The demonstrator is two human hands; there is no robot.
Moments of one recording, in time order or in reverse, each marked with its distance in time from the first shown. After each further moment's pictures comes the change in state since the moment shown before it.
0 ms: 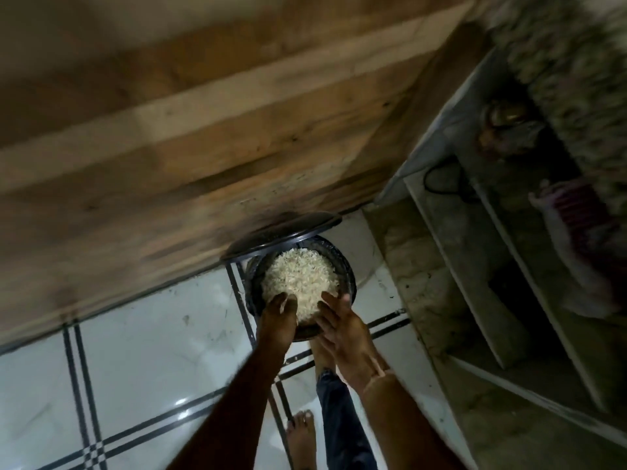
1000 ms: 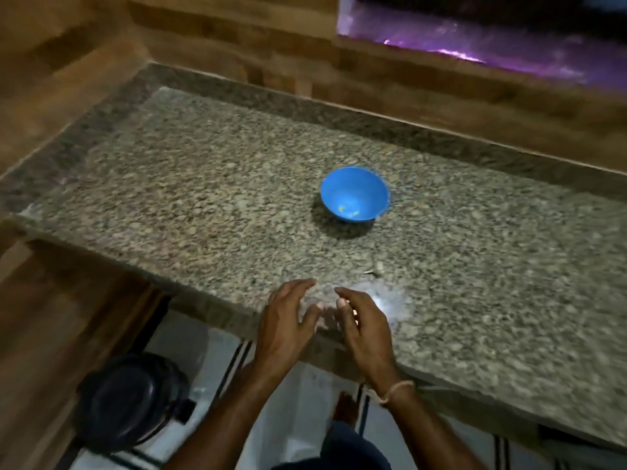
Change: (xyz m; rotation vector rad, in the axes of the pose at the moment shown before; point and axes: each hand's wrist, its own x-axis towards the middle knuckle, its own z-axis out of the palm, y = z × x) left_hand -0.566 -0.026 0.283 0.772 -0.603 1.331; right_hand -0.503 0.018 -0.432 -0.314 0.979 -0.948
